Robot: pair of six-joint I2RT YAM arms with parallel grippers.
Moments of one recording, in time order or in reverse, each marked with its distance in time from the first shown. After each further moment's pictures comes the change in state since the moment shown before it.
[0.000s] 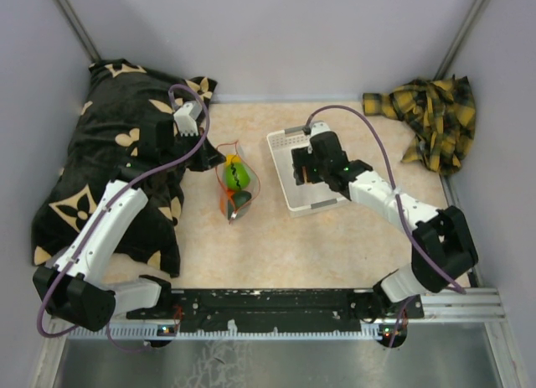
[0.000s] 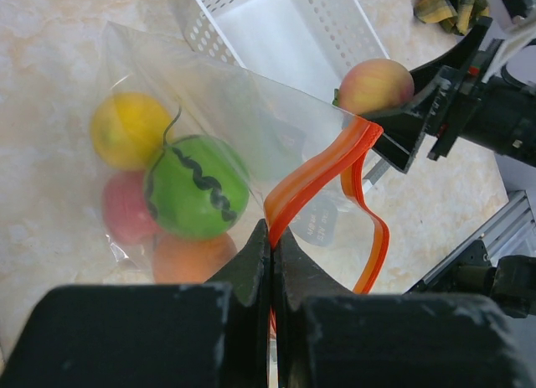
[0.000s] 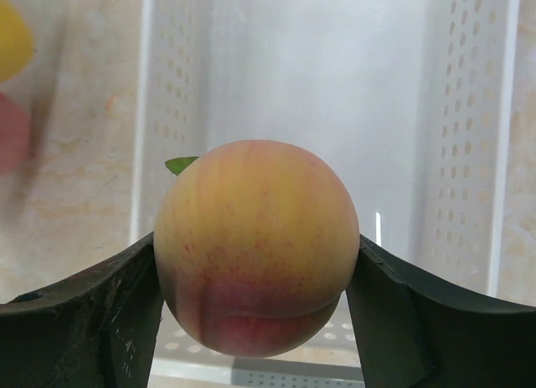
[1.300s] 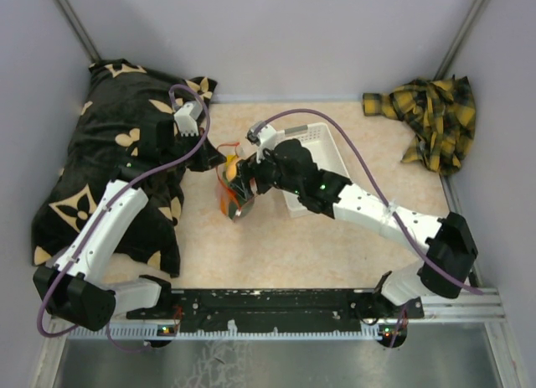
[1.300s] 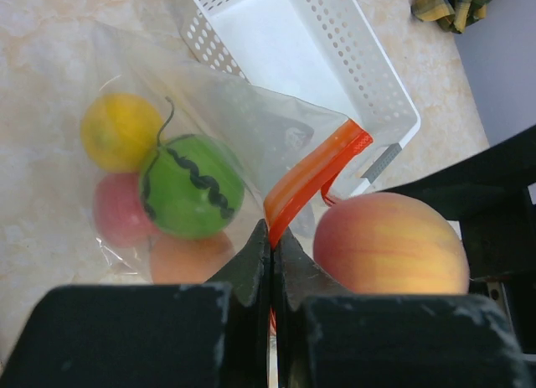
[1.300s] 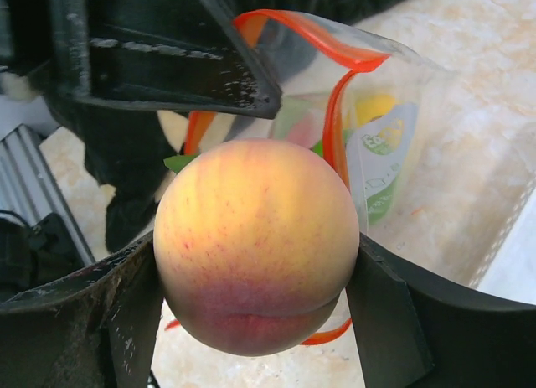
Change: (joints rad) left arm 0.000 0.003 0.000 0.000 0.008 -0.001; right arm 0.384 -0.077 0.124 0.215 -0.225 0.027
